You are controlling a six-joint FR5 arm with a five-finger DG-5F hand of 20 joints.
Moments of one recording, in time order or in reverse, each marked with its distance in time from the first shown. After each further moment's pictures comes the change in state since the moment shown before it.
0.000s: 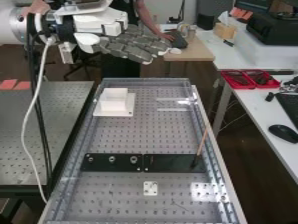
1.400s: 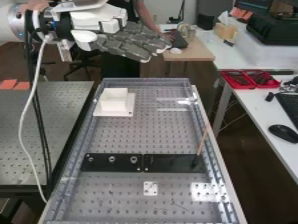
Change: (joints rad) arm 0.009 0.008 0.005 -0.005 0.045 0.000
